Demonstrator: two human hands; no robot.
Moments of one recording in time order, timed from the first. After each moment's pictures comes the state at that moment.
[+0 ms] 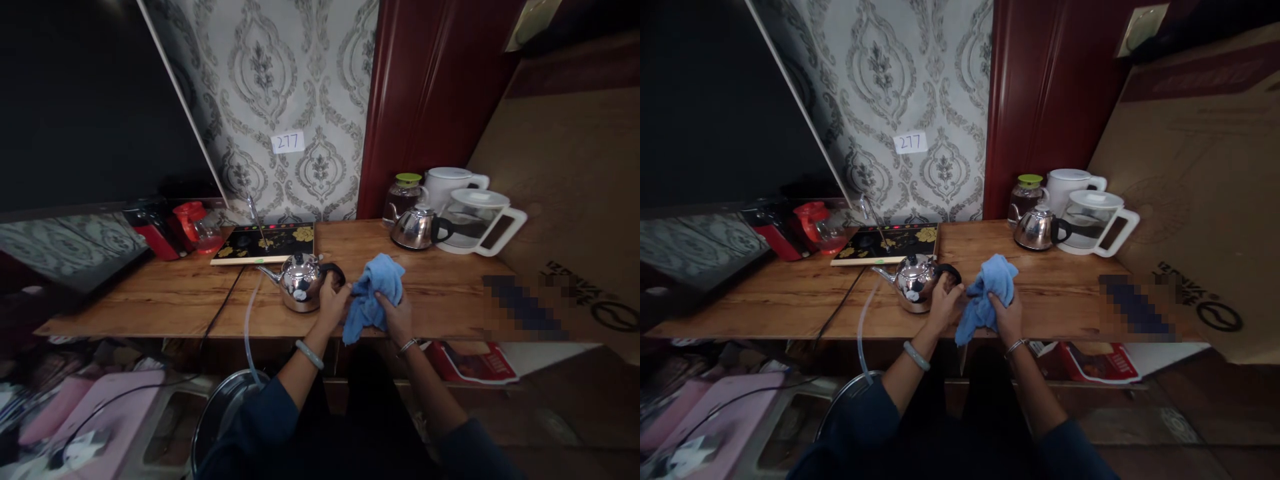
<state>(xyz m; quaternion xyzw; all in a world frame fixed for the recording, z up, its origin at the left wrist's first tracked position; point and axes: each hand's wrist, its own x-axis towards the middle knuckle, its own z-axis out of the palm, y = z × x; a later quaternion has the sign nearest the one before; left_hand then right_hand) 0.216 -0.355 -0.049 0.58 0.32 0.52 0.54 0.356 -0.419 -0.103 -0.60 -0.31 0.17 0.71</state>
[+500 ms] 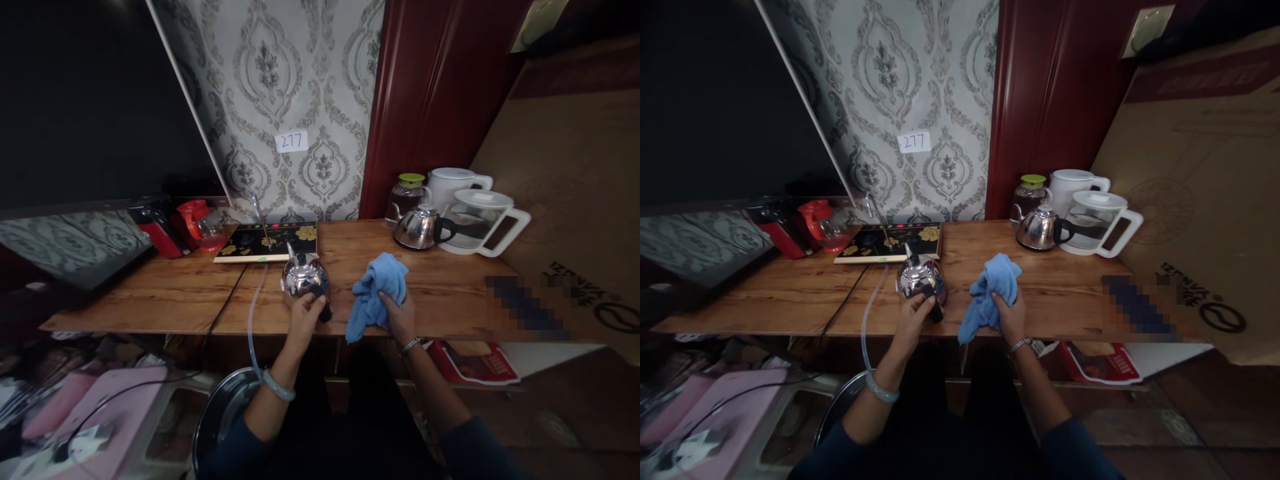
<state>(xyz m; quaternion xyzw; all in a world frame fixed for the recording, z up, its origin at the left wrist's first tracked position) 0.132 -0.382 -0.030 0.56 0.36 0.45 0.59 0.355 -0.421 -0.099 -0.61 -0.30 0.16 0.72</state>
